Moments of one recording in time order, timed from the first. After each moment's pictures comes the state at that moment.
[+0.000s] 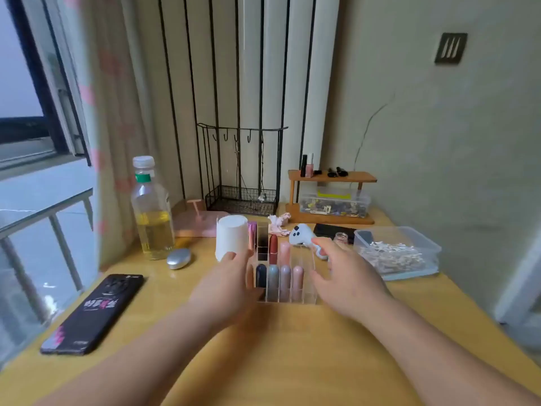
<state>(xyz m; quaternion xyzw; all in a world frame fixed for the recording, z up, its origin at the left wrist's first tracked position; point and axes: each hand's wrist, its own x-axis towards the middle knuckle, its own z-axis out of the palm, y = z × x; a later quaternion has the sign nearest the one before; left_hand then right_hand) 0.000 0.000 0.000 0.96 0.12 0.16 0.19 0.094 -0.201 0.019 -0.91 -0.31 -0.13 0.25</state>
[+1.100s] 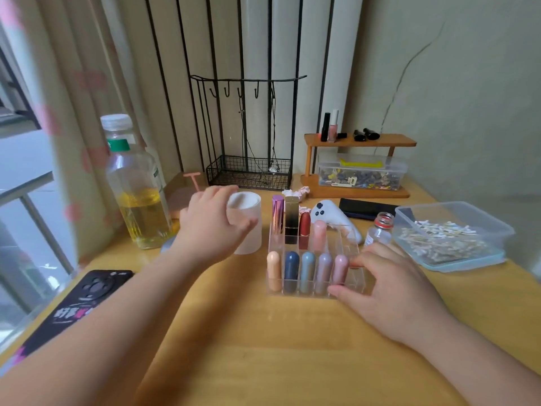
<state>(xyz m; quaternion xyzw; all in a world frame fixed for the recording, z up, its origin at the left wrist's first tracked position) 0.083 0.100 -0.002 0.94 0.16 0.27 0.16 0.136 -0.192 -0.041 -0.91 -0.31 -0.15 0.21</state>
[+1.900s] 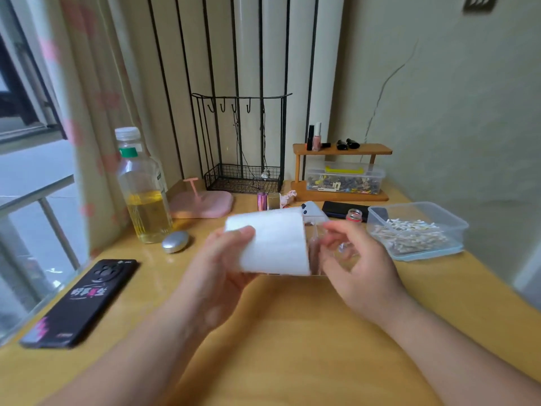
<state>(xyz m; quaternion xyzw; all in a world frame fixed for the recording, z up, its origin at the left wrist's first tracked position) -0.003 -0.001 0.001 0.46 0.09 0.14 0.87 0.098 -0.198 -0.015 -0.77 -0.37 -0.16 0.50</state>
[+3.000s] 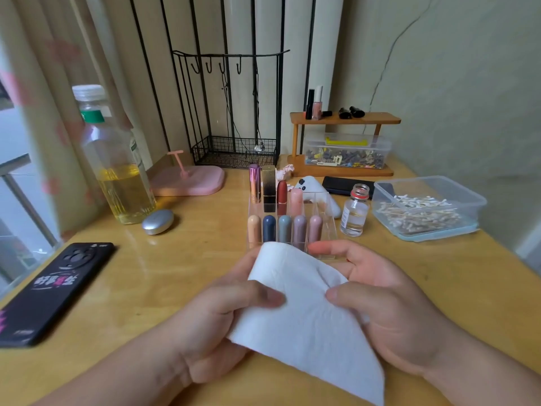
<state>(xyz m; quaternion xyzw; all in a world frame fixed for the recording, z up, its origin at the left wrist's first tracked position) -0.020 -0.019 -0.033 0.51 0.00 -0.12 0.85 0.066 -0.212 -0.023 -0.57 -0.24 0.32 0.72</state>
